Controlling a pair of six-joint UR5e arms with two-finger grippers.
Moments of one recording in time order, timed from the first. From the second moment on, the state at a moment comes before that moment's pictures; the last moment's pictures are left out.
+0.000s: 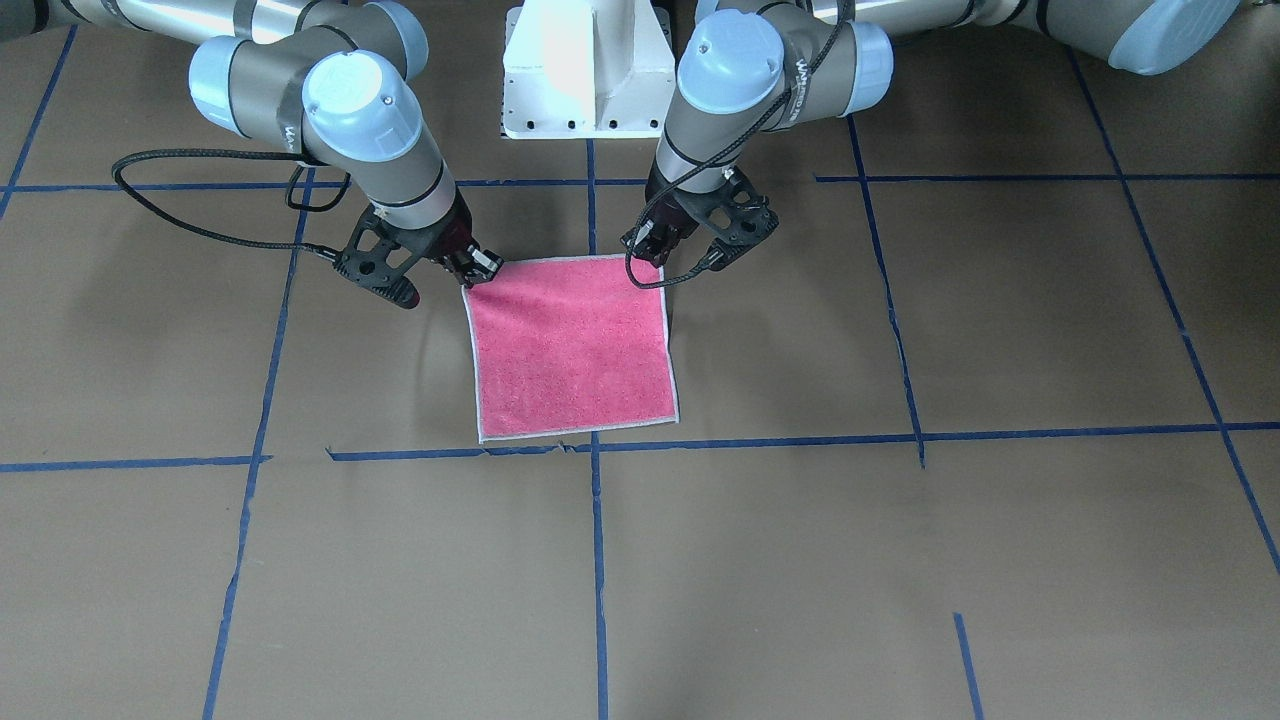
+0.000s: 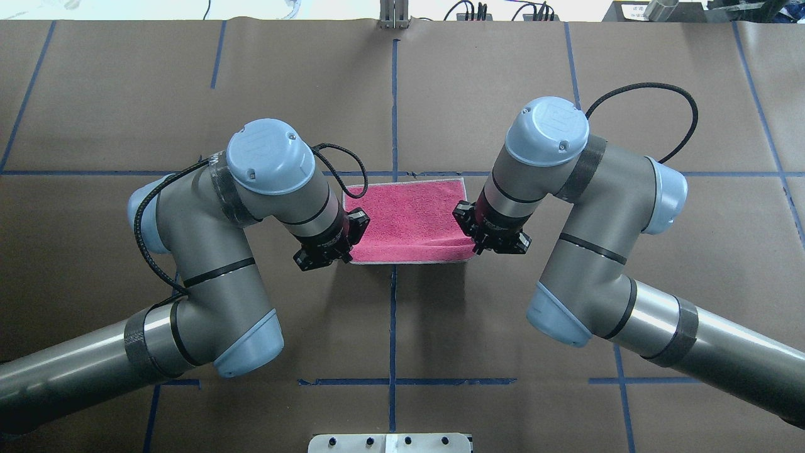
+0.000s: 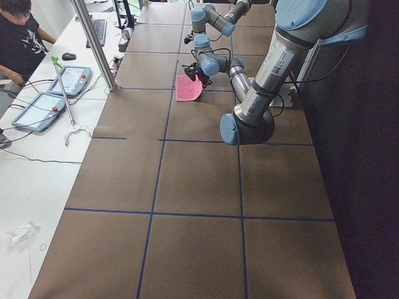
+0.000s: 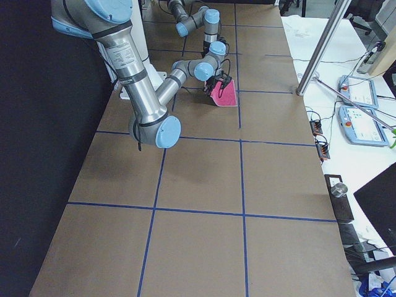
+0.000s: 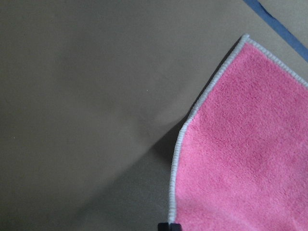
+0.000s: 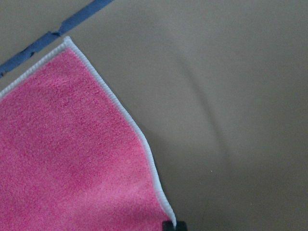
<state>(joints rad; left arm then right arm) -0.54 -2.24 -1.71 -1.62 -2.01 -1.90 0.62 -1.01 1.74 -1.59 2.10 1.68</state>
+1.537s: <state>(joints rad) -0.59 -2.31 -1.55 -1.74 -2.01 -1.92 0.65 -0.95 1.62 -1.58 2.09 1.55</state>
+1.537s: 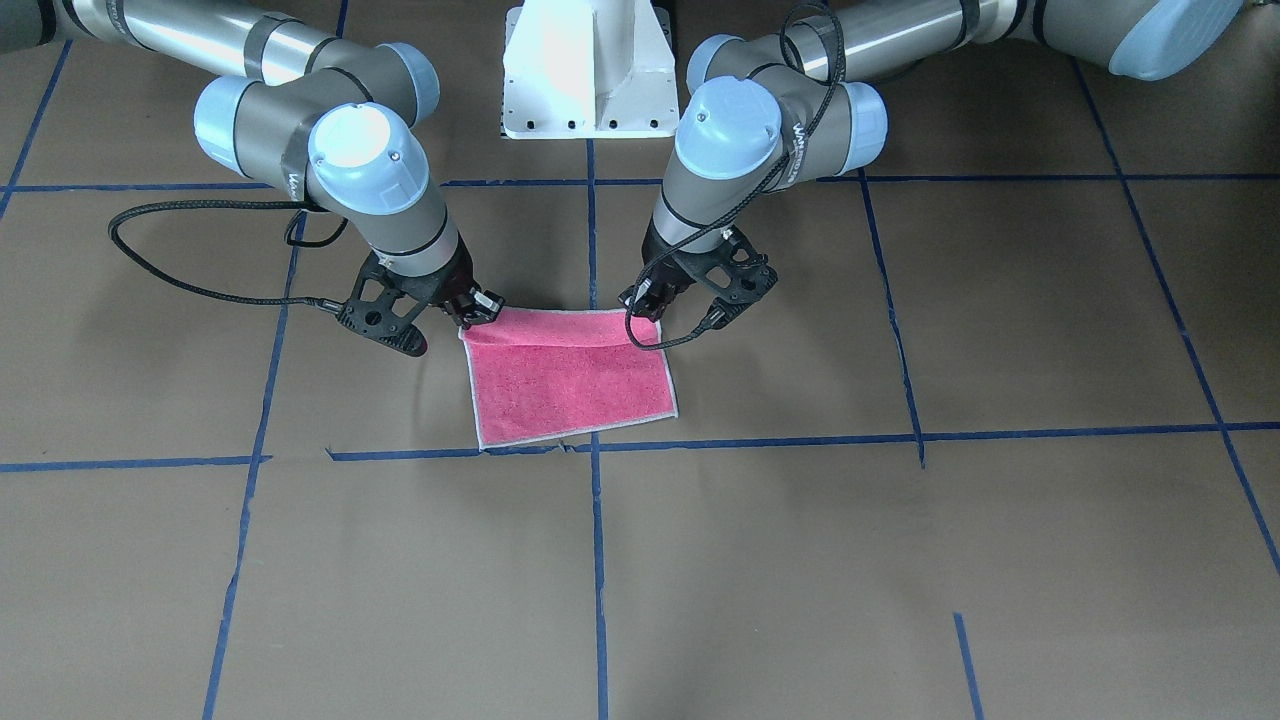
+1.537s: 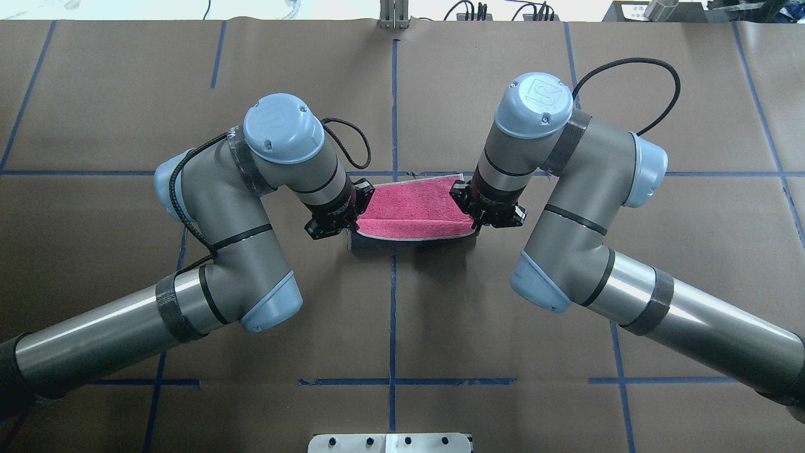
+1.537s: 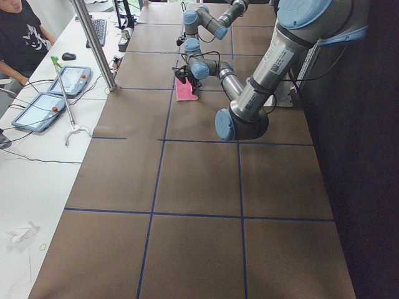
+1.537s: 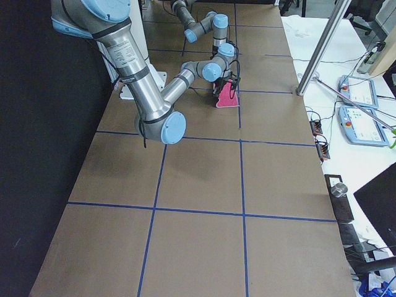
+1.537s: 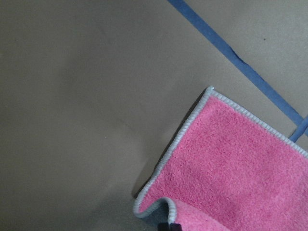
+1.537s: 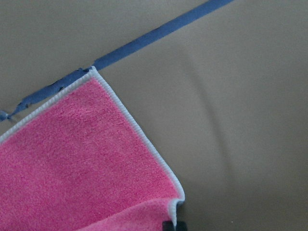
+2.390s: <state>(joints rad) -0.62 -2.33 -1.47 -1.82 -2.01 -2.03 0.69 -0.88 1.47 -1.54 2.13 1.56</state>
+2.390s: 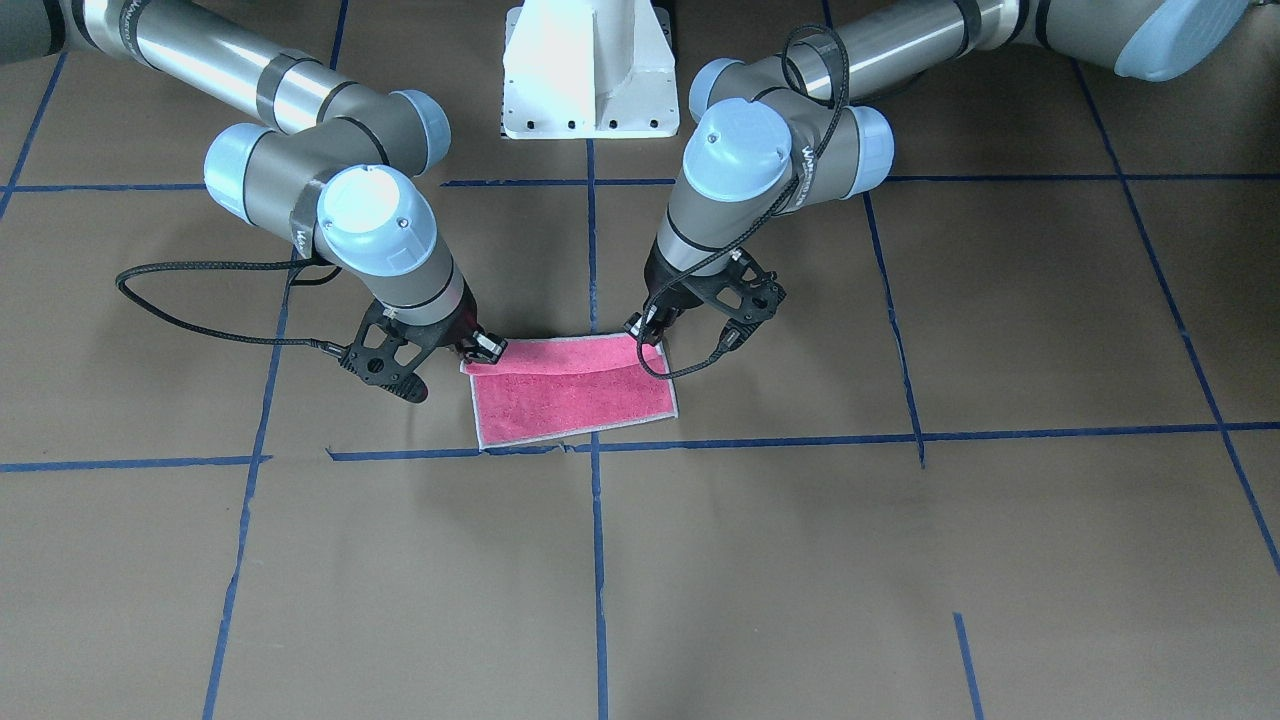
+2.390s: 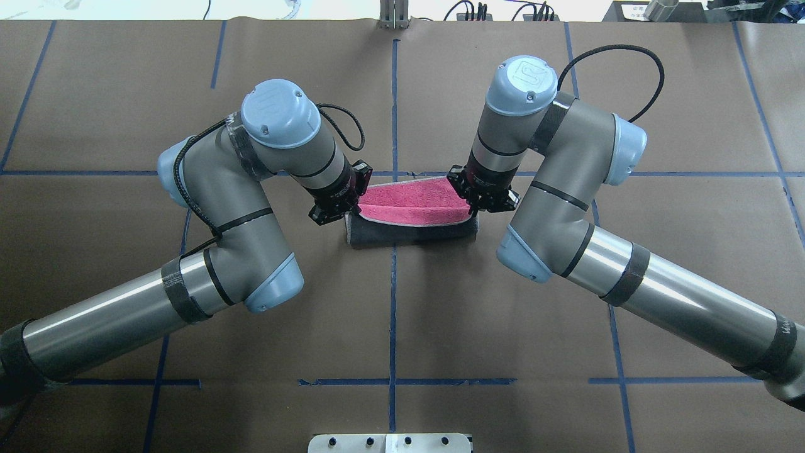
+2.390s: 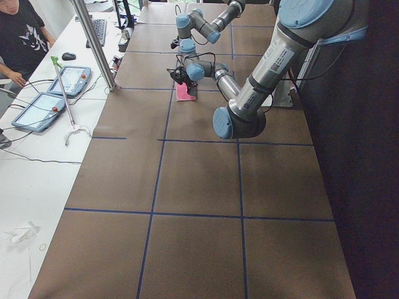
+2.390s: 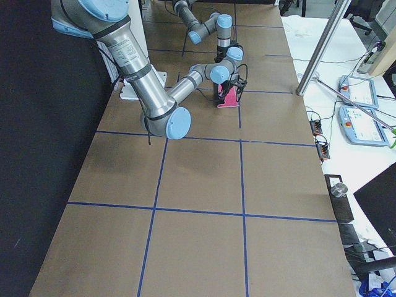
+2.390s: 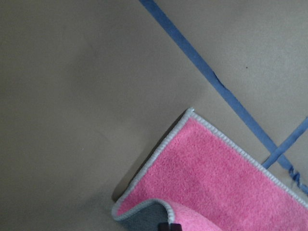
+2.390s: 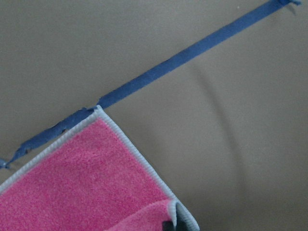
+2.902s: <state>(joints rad) -0.64 -2.33 -1.43 -1.86 -2.01 -2.05 0.71 -0.85 1.39 -1.49 2.14 1.56</state>
